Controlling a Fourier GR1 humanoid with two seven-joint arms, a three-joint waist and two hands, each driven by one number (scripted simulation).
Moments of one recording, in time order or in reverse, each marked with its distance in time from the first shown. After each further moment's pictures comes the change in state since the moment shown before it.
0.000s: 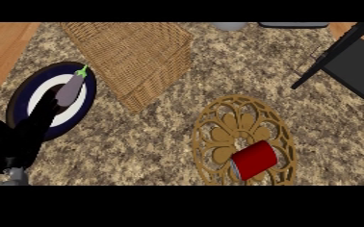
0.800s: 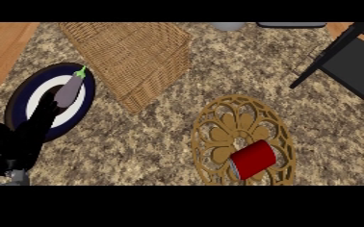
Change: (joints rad) left arm 0.007 -0.020 0.020 0.017 -0.025 -0.008 -0.024; right arm -0.015 0.000 -0.112 0.077 -0.184 -0.116 -0.101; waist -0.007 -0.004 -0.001
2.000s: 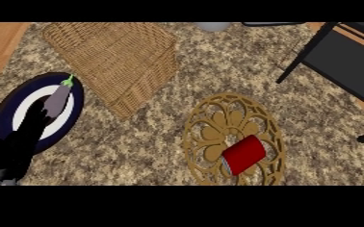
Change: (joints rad) left arm 0.055 -0.007 0.043 -0.031 0.001 0.012 0.020; right arm 0.313 -0.251 -0.755 -0.500 -0.579 0.504 0.282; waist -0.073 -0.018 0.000
